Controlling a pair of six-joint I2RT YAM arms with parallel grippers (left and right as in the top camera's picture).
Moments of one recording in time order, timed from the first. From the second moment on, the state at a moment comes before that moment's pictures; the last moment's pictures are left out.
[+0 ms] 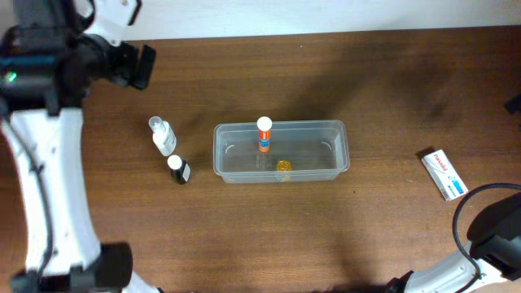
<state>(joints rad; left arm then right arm) 0.02 1.79 2.29 -1.28 0.14 0.46 -0.69 1.92 1.92 -1.19 0.12 0.39</state>
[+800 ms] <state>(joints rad) 0.02 2.04 2.30 -1.47 0.19 0.44 -0.69 1.92 1.92 -1.19 0.12 0.39</state>
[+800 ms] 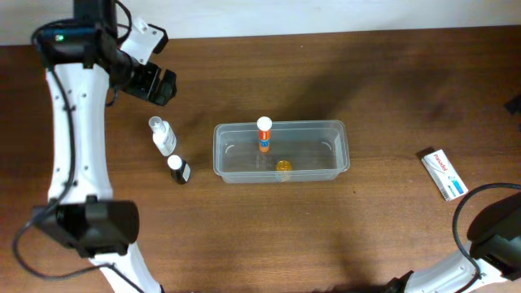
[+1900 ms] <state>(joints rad) 0.06 2.28 2.30 -1.58 0.11 0.32 -0.69 1.92 1.92 -1.19 0.12 0.39</state>
